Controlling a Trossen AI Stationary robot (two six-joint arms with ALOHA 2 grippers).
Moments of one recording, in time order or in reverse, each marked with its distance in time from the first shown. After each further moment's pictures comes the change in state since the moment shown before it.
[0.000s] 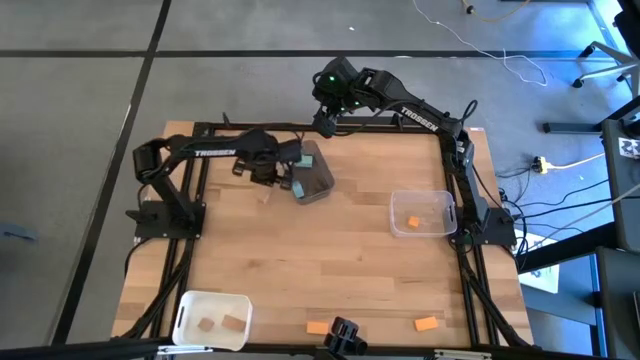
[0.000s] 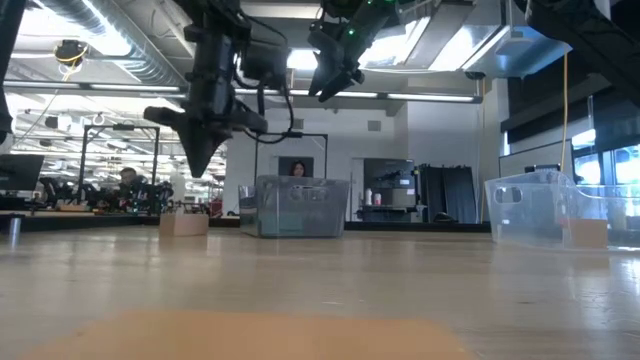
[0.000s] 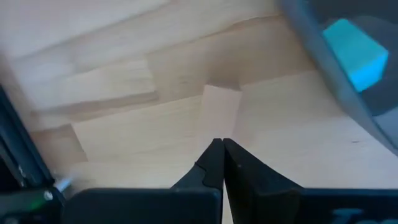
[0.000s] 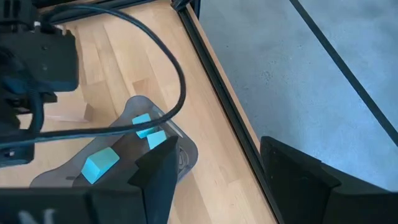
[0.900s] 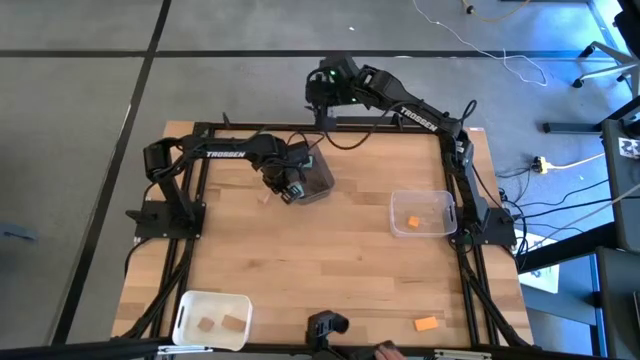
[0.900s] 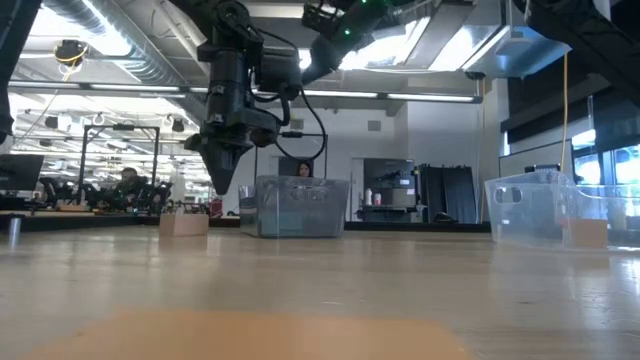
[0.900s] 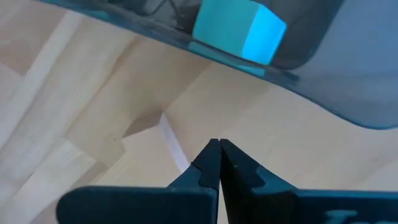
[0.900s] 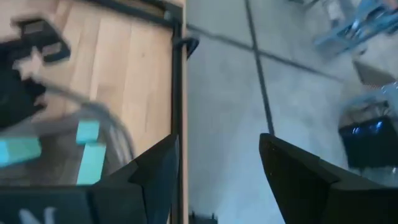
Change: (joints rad) left arm -0.013 0.078 0.000 0.162 0.137 0.573; right arm 0.000 0.003 0.000 0.197 -0.005 -0.532
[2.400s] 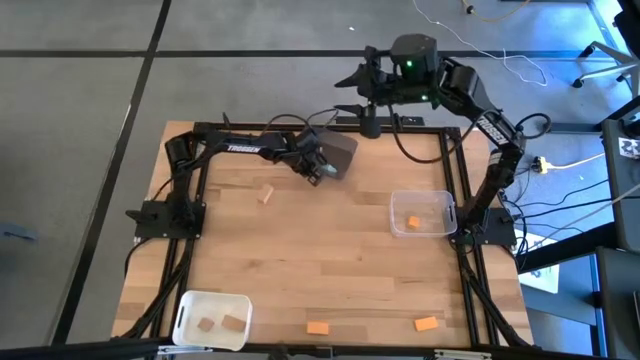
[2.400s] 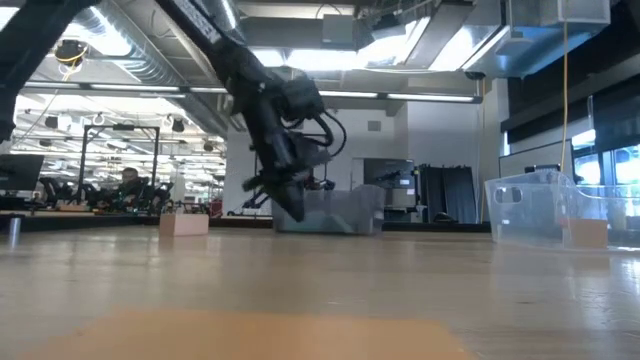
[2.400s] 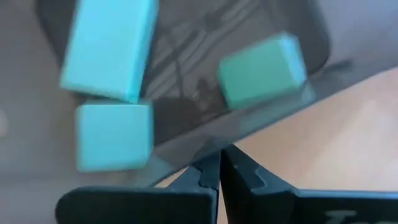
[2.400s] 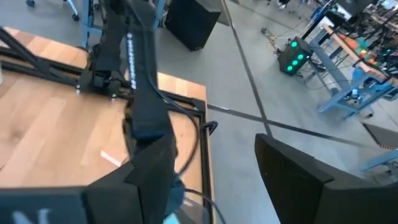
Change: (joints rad) left arm 0.099 0.184 0.000 0.603 -0.047 0.047; right arm 0.108 -0.373 0.000 -0.135 -0.152 0.145
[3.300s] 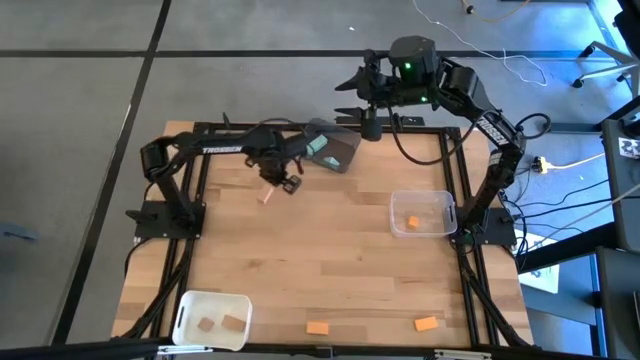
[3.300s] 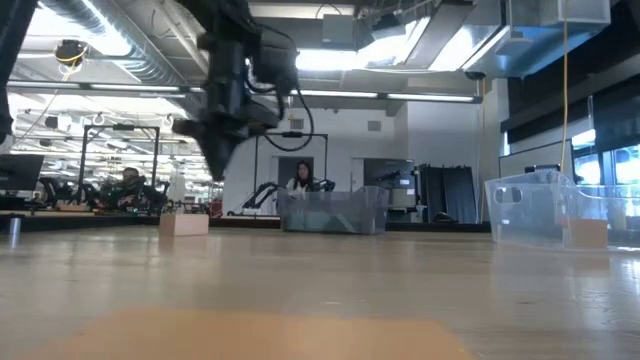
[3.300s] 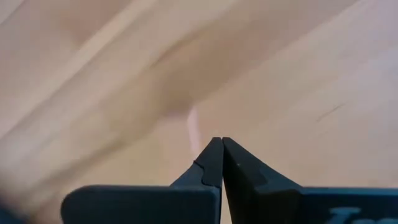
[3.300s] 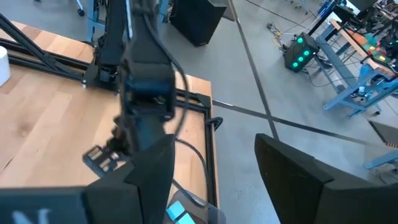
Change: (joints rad) left arm -0.063 -0.202 0.052 -0.683 -0.005 -0.246; right arm 0.005 -0.001 -0.005 -0.022 -0.001 -0.003
